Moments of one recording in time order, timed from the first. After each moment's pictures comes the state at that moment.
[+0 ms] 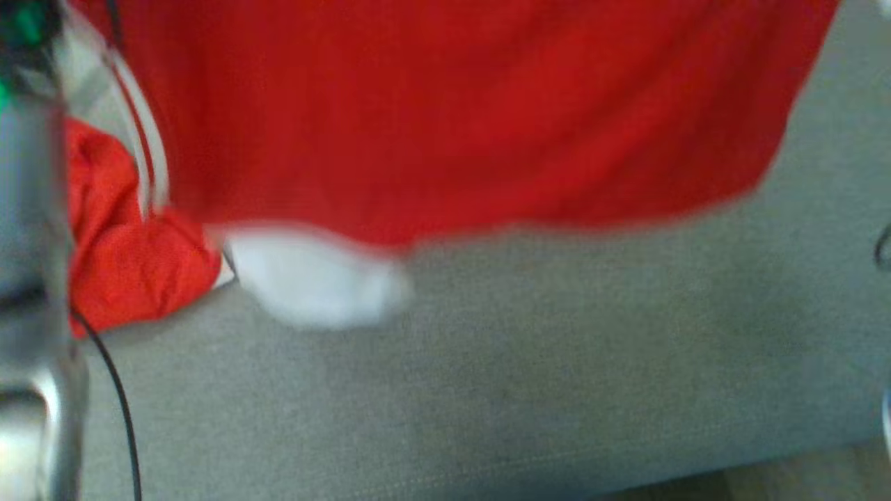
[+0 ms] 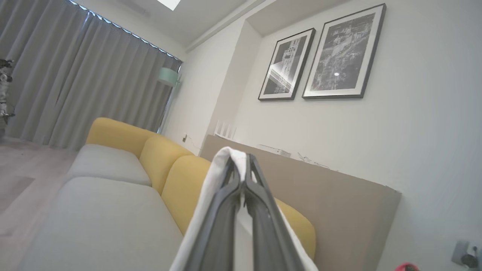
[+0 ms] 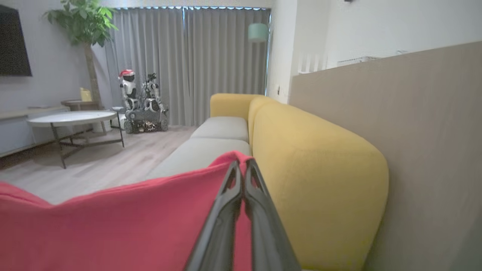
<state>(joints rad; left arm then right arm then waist) -1.02 0.26 -0.21 0.04 -0.81 0.09 0.10 -0.87 -0.30 0.03 0.11 0.35 0.13 0.42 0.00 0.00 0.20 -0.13</state>
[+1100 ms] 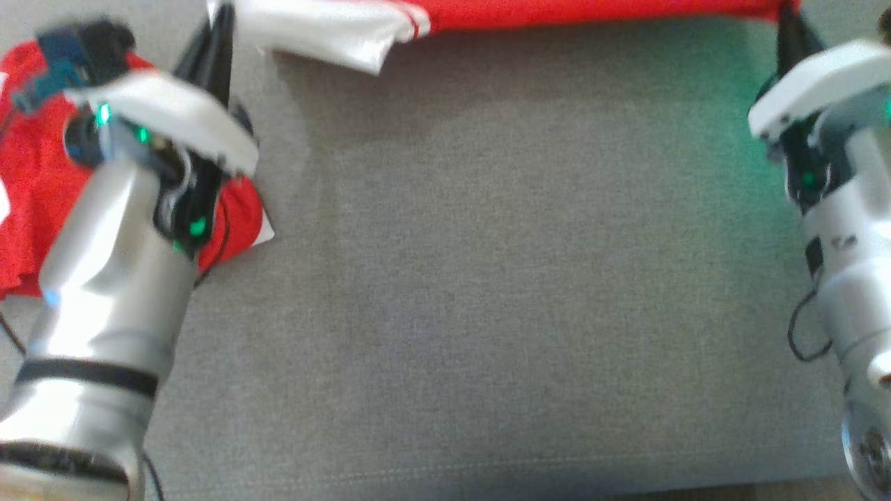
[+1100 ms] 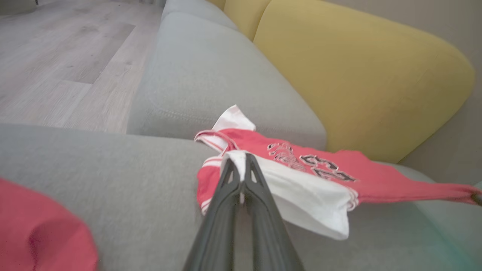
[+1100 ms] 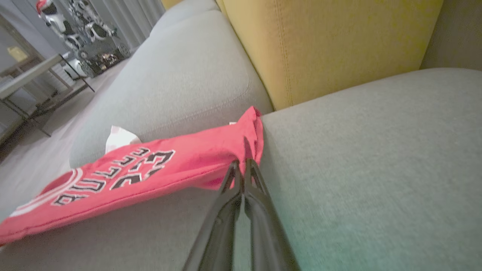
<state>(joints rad) -0.86 0.22 -0.44 0.75 -0.71 -0.12 -0.15 -0.99 -0.22 0.10 1.08 0.48 0.13 -0.03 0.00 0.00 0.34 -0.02</state>
